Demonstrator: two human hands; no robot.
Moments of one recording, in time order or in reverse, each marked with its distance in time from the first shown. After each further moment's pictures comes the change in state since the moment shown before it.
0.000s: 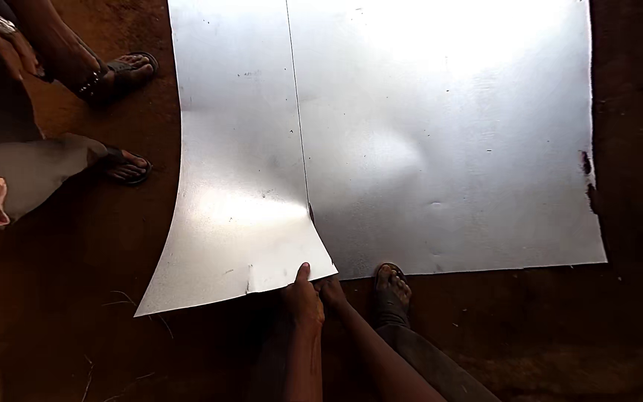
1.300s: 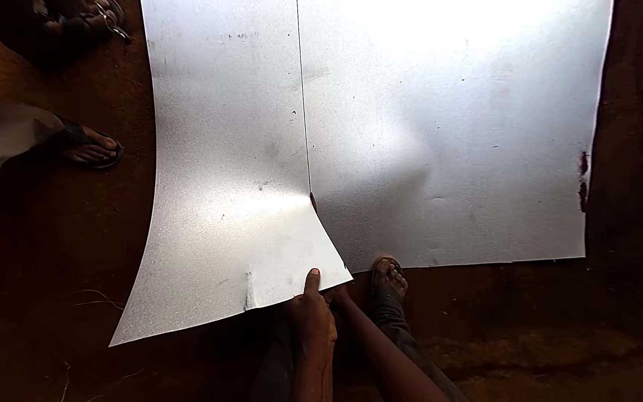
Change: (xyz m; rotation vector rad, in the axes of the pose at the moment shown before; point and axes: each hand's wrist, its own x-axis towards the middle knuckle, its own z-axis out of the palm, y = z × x) left_hand -0.023 0.032 0.005 -0.047 0.011 -0.083; right_hand -0.021 -0.071 0.003 -0.369 0.089 -0.018
